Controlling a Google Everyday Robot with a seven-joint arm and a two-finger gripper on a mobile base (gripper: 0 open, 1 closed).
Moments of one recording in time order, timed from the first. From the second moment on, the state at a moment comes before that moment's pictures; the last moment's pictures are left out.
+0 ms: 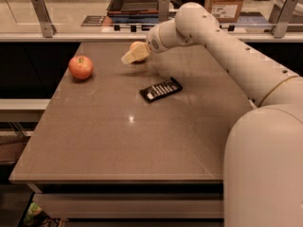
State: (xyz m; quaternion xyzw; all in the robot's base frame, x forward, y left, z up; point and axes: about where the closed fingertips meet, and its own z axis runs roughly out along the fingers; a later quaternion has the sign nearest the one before) arm 0.814 0.034 0.866 -0.43 0.76 0.18 0.46
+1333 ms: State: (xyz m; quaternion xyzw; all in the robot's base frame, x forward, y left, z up) arm 0.813 0.049 0.852 -0.43 0.75 0.20 0.46
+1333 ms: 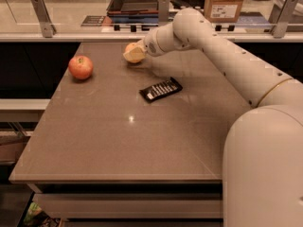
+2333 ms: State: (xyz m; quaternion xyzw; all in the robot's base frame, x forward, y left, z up) arm 0.812 0.055 0.848 -0.43 0.75 0.20 0.45
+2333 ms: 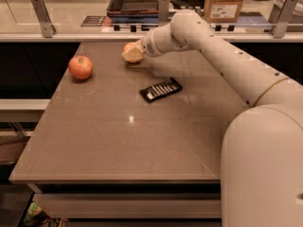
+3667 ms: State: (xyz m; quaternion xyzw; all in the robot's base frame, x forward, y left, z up) arm 0.803 0.041 0.932 -0.45 0.71 0.20 0.52
